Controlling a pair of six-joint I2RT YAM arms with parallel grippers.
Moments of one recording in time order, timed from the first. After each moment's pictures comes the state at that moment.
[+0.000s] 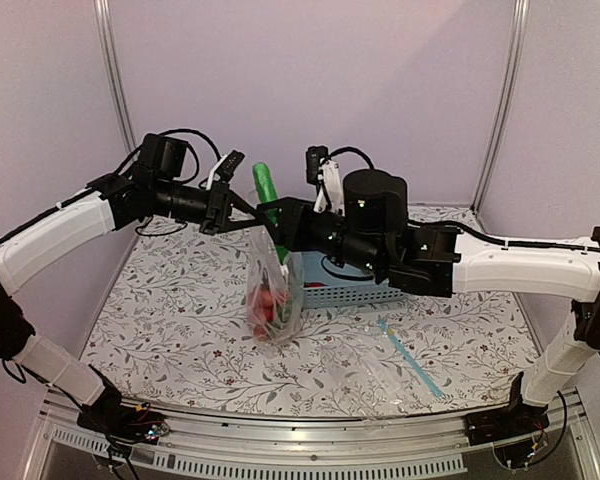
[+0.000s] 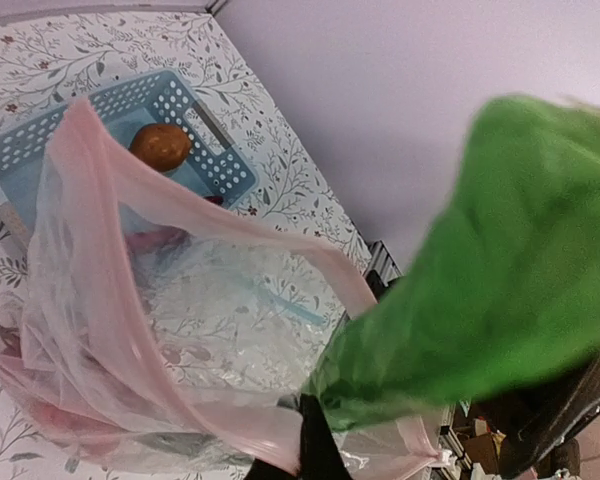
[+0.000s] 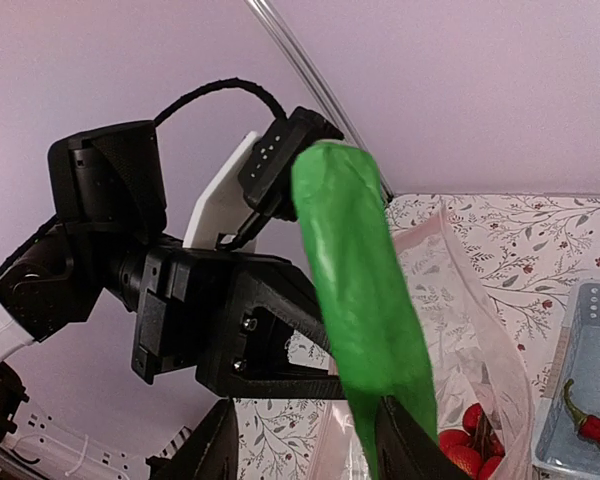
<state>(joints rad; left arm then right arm) -0.54 1.44 1.32 -0.44 0.77 -0.49 1.16 1.63 1.37 0.17 0.26 0.62</state>
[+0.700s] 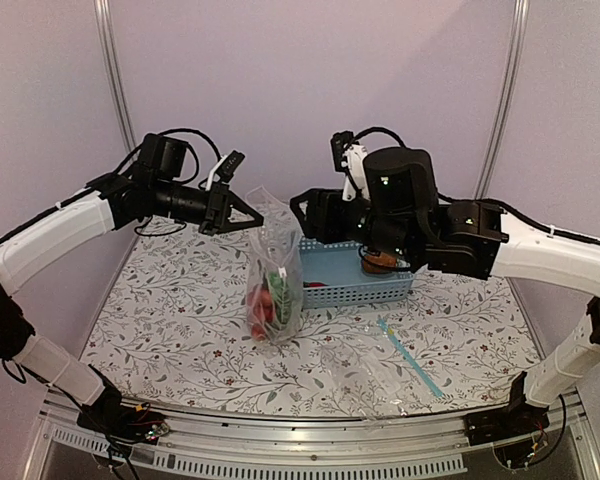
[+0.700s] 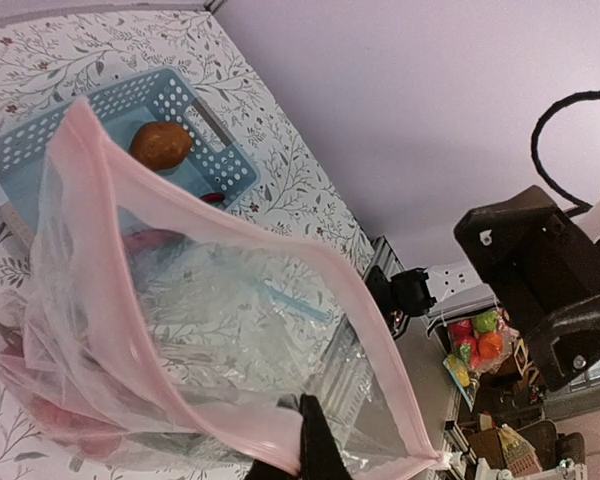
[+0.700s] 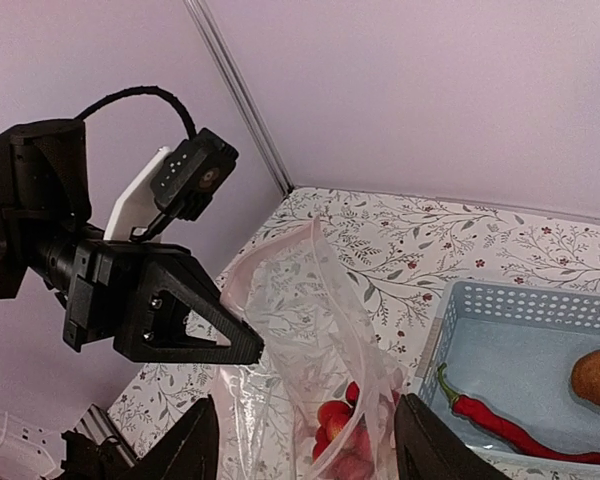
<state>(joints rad) -0.54 1.43 1.32 -0.46 0.77 -0.47 1.17 1.52 1.45 -0.19 0.43 0.51</state>
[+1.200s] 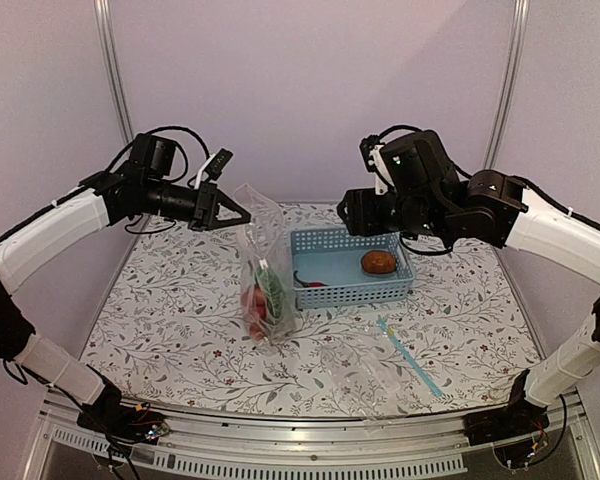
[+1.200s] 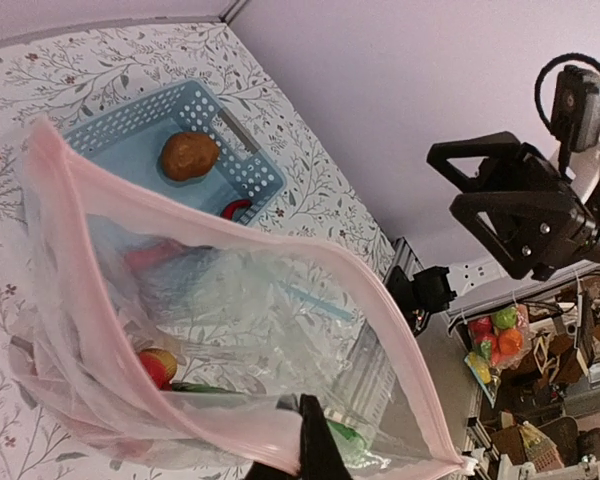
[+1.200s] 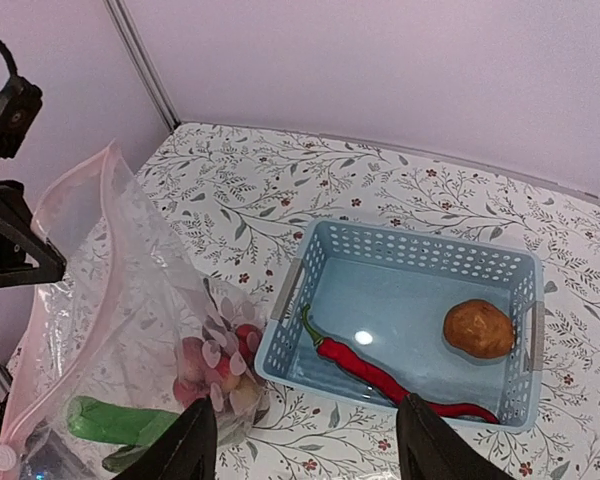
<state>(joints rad) -0.45 1.43 1.33 -0.51 0.81 -0.36 1.03 1.48 1.53 -0.59 0.44 0.46</state>
